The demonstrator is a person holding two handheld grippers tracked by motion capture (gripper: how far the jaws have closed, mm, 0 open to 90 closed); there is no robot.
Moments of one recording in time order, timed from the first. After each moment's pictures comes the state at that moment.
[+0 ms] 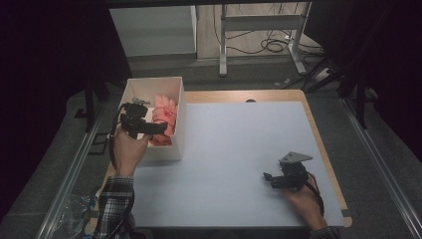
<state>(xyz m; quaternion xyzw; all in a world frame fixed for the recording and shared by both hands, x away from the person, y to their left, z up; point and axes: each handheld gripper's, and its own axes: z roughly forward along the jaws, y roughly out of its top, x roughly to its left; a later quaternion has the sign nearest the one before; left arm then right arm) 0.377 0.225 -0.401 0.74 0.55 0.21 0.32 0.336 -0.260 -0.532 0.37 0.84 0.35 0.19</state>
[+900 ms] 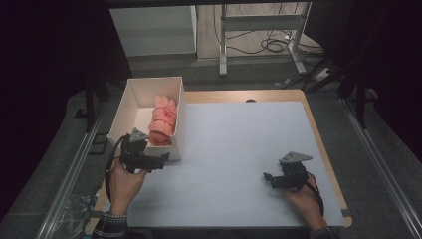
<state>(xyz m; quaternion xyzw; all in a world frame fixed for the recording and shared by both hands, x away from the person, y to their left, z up) 0.299 0.213 -0.445 0.77 0.49 0.20 0.35 0.336 -0.260 -0.532 0.37 0.84 0.35 0.19</state>
